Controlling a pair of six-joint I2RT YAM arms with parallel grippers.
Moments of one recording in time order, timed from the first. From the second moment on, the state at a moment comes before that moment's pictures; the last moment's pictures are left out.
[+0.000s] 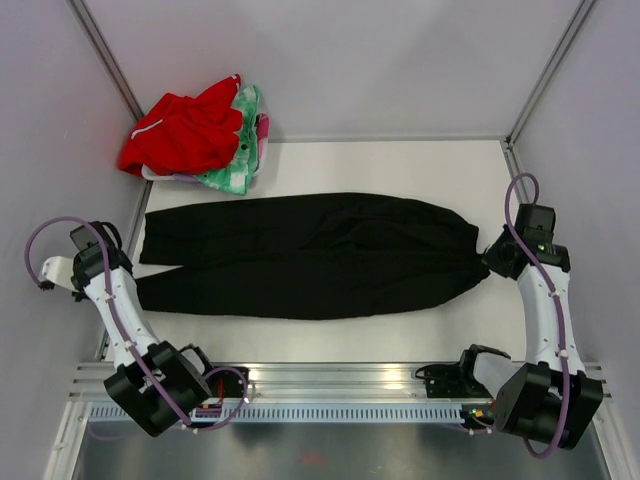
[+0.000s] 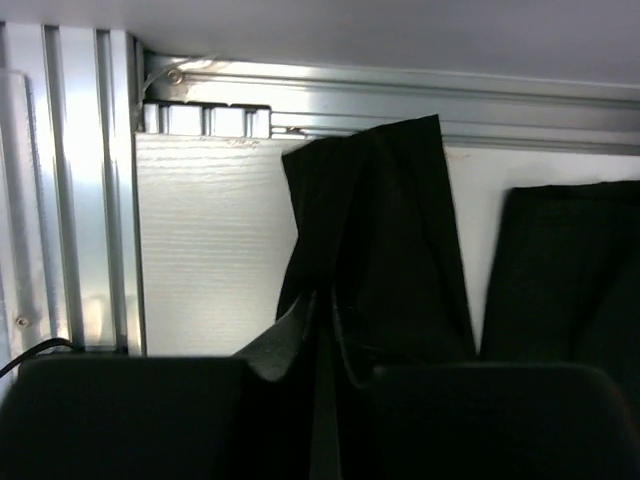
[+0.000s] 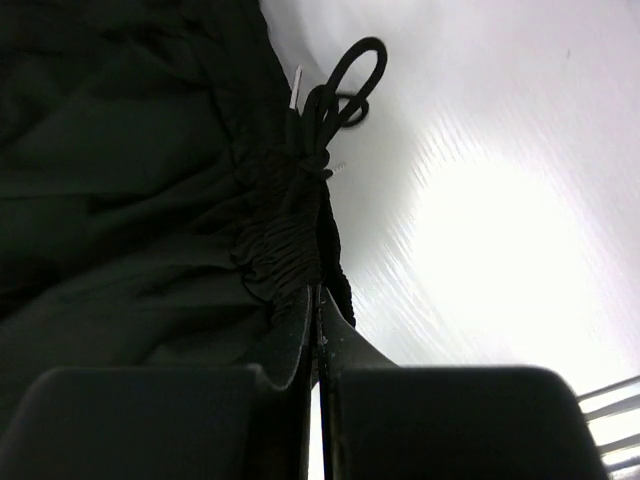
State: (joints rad) left arm 0.65 1.06 0.94 -0.90 -0.49 -0.87; right arm -0.28 1.06 0.91 -0.81 0.02 0.40
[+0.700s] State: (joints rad) left arm 0.39 0.99 0.89 -0.72 -0.15 -0.67; right arm -0.28 1.10 0.82 -0.81 -0.12 0.42
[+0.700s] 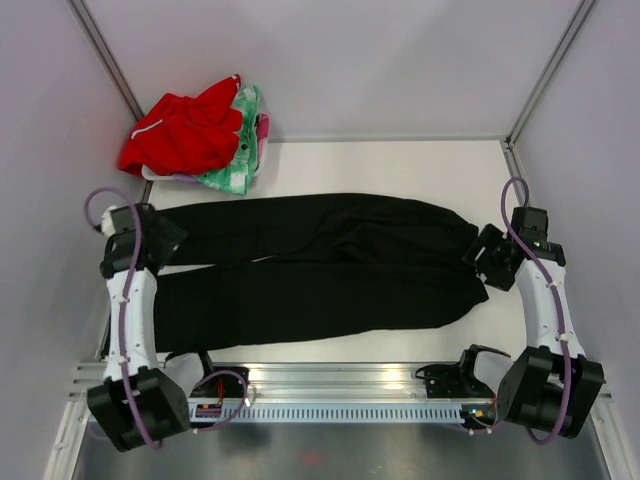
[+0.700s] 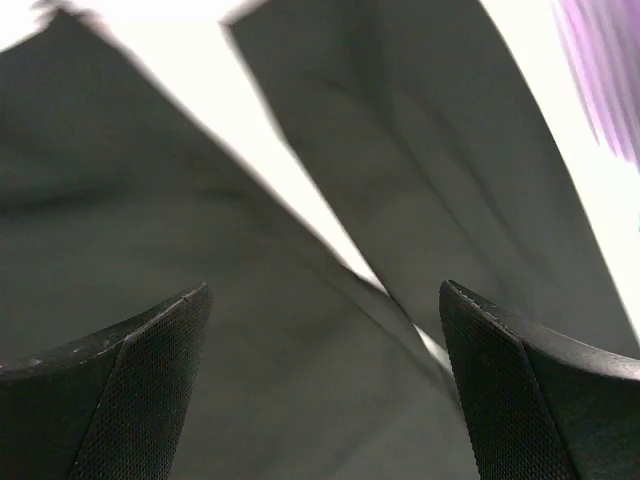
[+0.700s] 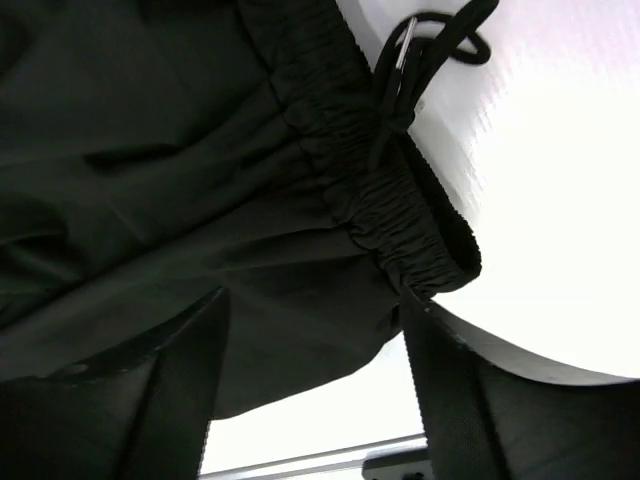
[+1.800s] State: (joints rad) left arm 0.38 1.45 1.11 -0.57 -0.17 -0.50; right arm -0.28 1.75 1.07 -0.22 -0.07 0.49
